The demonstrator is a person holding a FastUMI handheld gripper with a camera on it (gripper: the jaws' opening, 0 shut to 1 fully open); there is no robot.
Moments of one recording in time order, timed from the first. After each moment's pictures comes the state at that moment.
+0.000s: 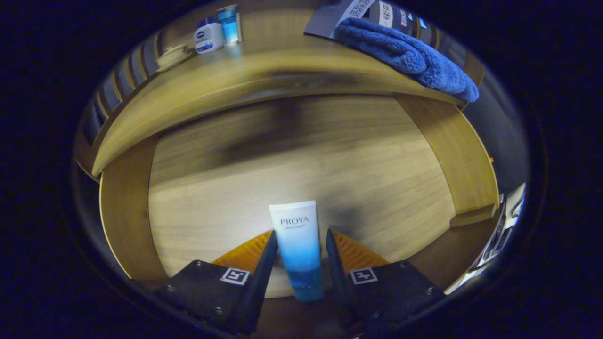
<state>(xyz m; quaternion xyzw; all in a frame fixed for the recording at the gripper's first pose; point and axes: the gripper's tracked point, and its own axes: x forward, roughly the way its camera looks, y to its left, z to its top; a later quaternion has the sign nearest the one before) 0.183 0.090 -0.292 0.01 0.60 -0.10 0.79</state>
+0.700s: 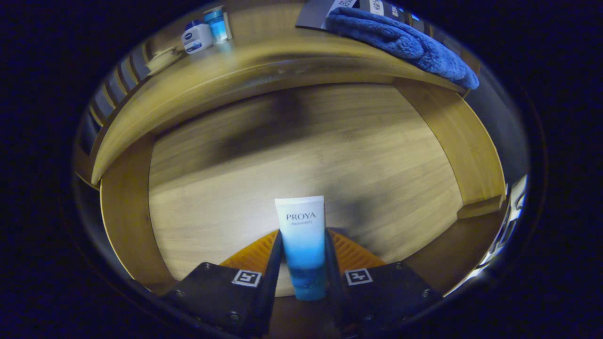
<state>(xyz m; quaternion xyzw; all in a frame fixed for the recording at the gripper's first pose) 0.186 0.089 -0.295 0.05 0.59 -0.12 0.80</state>
